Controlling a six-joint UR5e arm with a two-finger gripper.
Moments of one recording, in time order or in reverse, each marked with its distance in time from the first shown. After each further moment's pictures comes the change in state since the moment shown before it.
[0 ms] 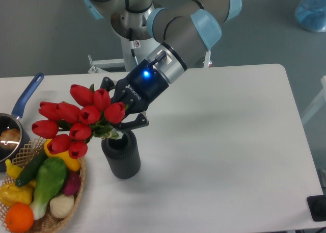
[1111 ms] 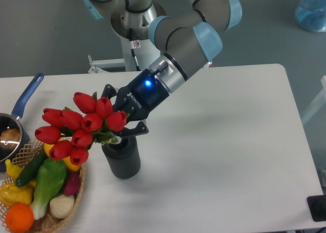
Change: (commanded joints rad) arm -0.002 -0.040 -0.008 0.002 -0.021 0.029
